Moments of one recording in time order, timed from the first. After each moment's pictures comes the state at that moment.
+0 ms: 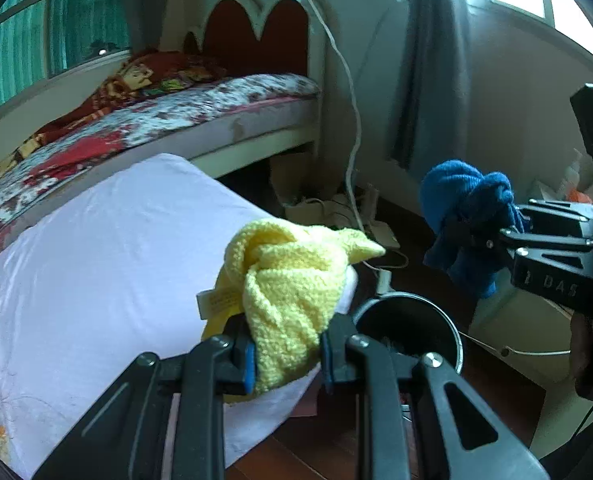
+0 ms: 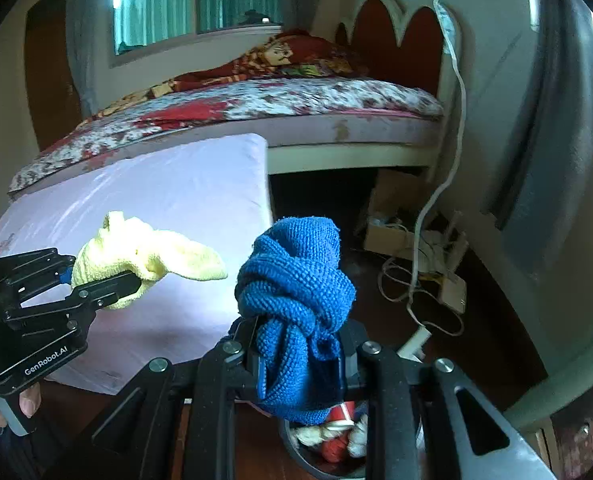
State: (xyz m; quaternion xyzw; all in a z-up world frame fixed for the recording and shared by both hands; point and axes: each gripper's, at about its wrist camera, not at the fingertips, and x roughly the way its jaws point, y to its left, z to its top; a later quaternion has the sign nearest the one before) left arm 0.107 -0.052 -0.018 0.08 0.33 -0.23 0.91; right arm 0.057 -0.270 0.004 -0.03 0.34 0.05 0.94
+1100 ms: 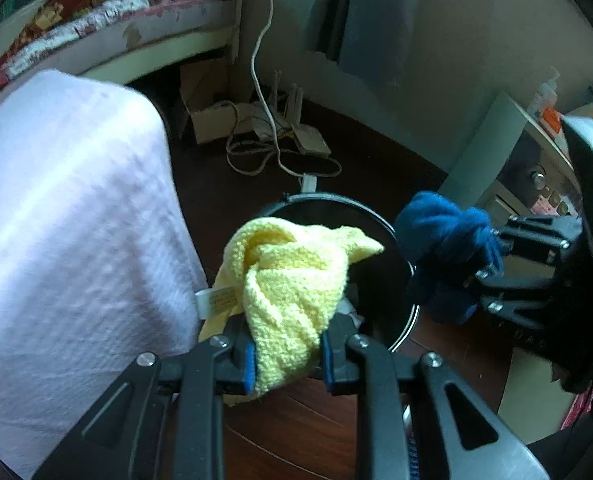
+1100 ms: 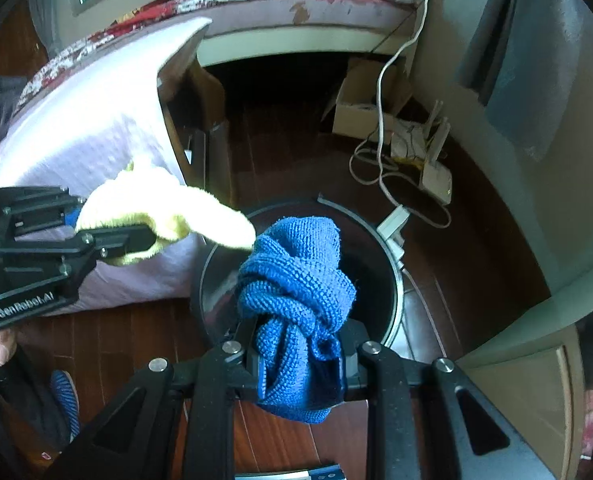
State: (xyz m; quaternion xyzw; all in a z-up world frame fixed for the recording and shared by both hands) left arm 0.116 -0.158 -0.135 0.10 0.46 -0.32 0.82; right arm 0.036 -0.360 -0.152 -0.03 0.49 0.04 0.87
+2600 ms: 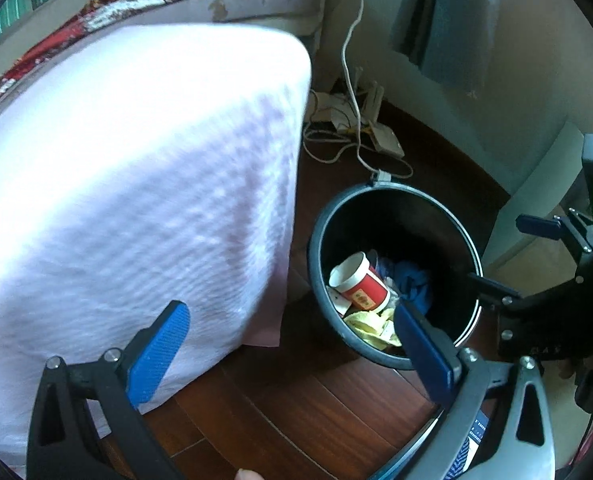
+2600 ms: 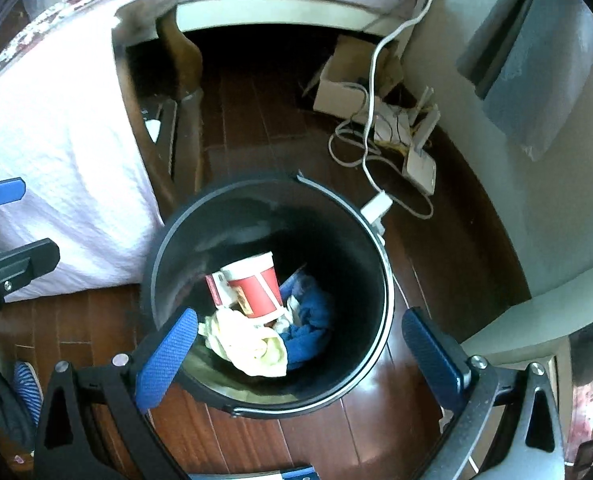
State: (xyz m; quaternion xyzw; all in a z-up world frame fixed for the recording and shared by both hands) left arm 0.104 -0.105 -0.136 0.07 0.47 -0.19 0.86; right arm 0.058 -0.337 -0.164 -0.08 0.50 -0.01 0.86
